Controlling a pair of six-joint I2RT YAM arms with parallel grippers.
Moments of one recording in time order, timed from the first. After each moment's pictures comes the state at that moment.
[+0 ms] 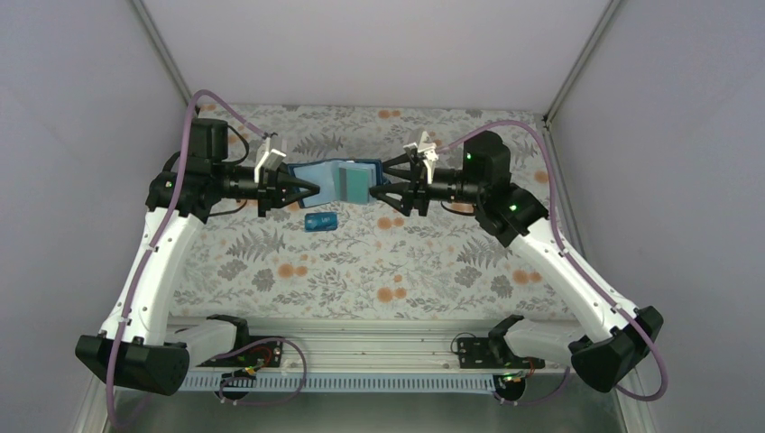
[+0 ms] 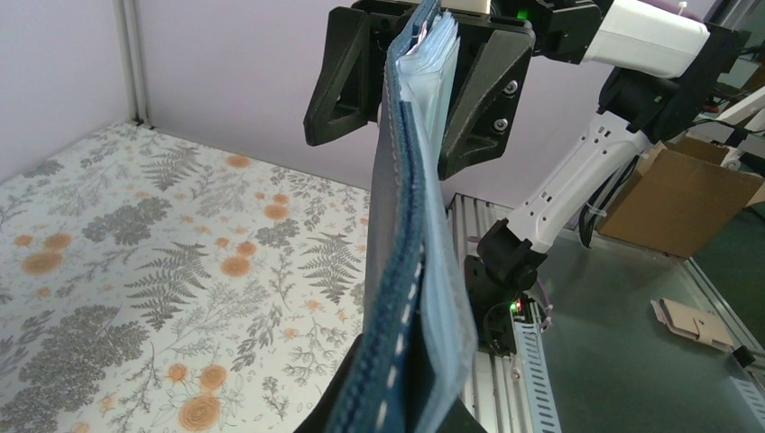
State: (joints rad) left arm -0.15 1.14 1.33 -0.87 1.27 0.42; right arm 0.60 1.17 1.22 -0.28 -0.74 0.00
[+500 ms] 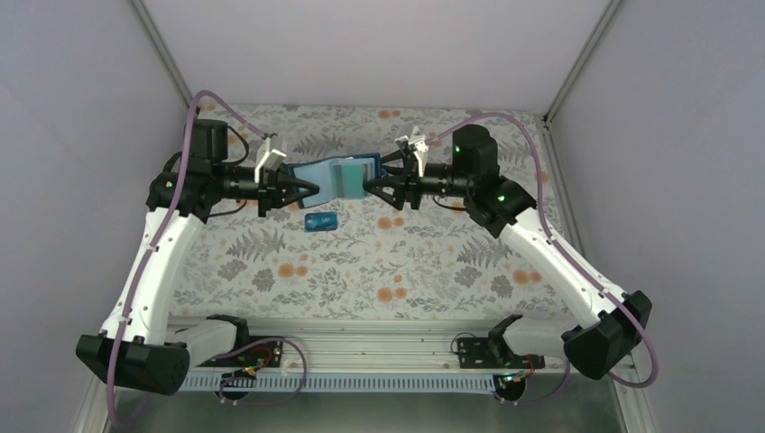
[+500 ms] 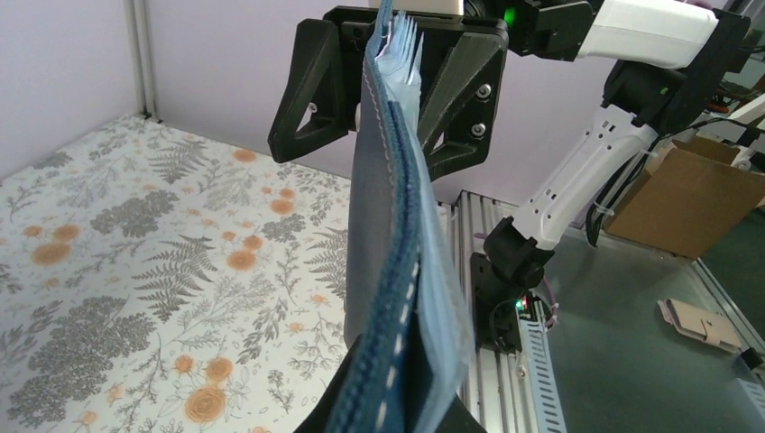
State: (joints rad) left arm -0.15 1.15 1.32 -0.87 1.26 0.42; right arm 0.60 1.24 1.24 -0.27 -0.74 0.04
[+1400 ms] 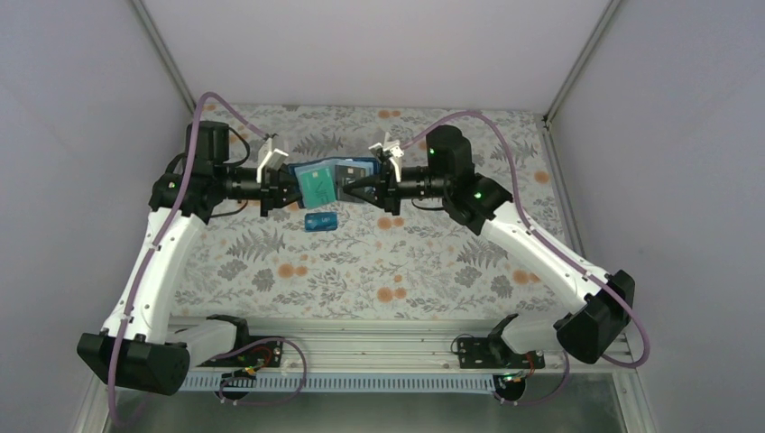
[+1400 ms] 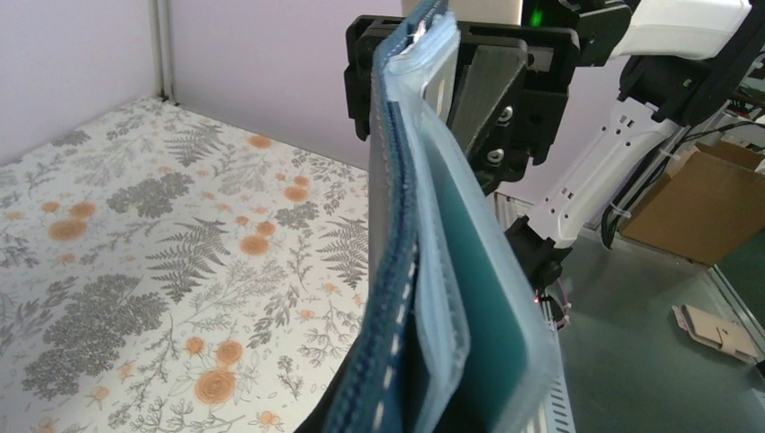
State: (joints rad) left arm -0.15 1.15 1.29 -0.84 1.22 0.39; right arm 0.71 1.34 1.28 -0.20 -0.81 0.06
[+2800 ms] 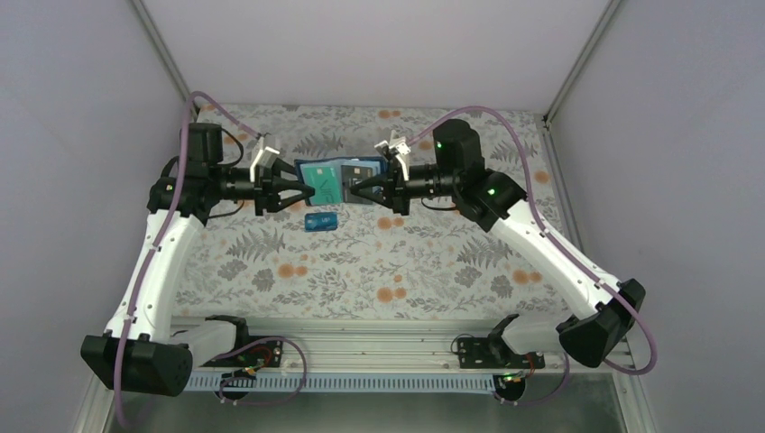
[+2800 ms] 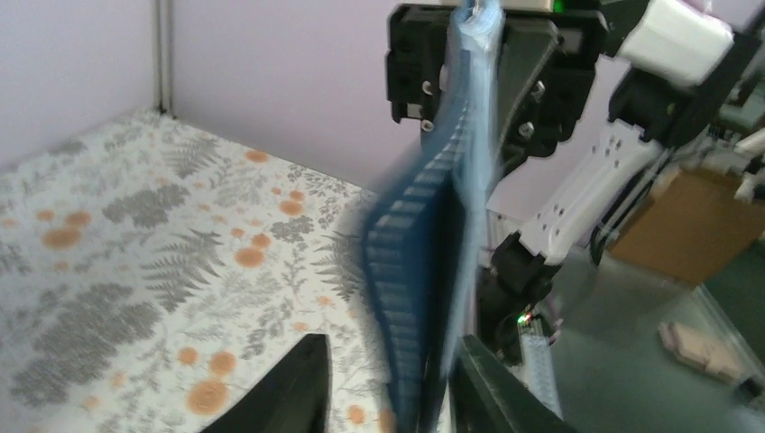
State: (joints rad) left arm -0.09 1.13 1.24 -0.78 1.29 0.34; right arm 0.70 1.31 1.38 -0.40 -0.81 0.04
